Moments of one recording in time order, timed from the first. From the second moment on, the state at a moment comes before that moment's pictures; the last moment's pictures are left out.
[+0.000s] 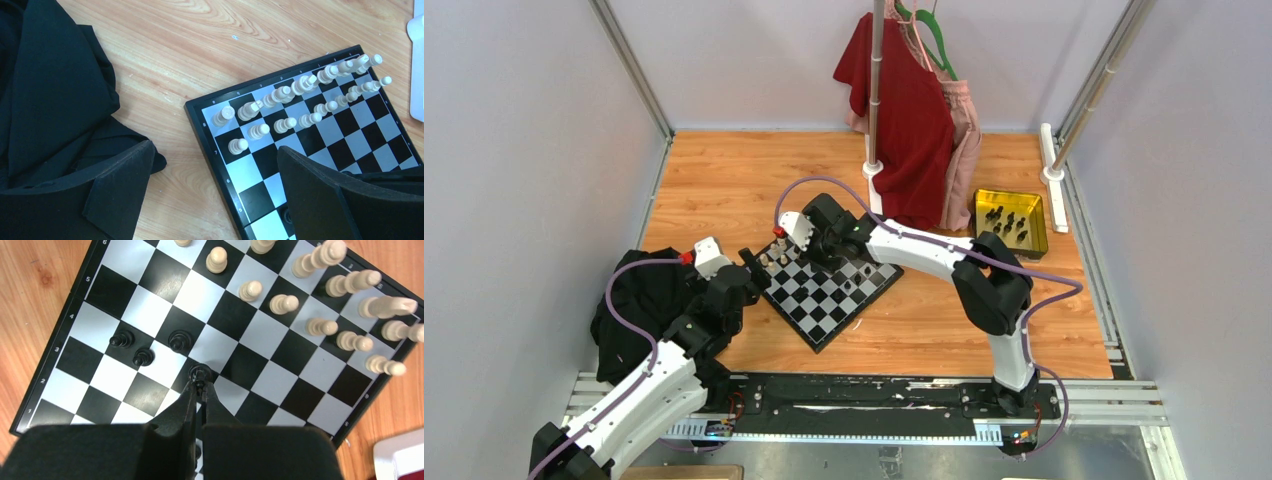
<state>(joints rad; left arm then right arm) -0.55 0.60 0.31 -0.26 -0.70 -0.68 0.93 1.99 1.52 -0.42 -0.21 -0.34</state>
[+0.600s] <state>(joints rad) -0.55 0.60 0.31 -0.26 -0.69 -0.68 0.93 1.69 1.27 -0.45 0.03 -0.17</state>
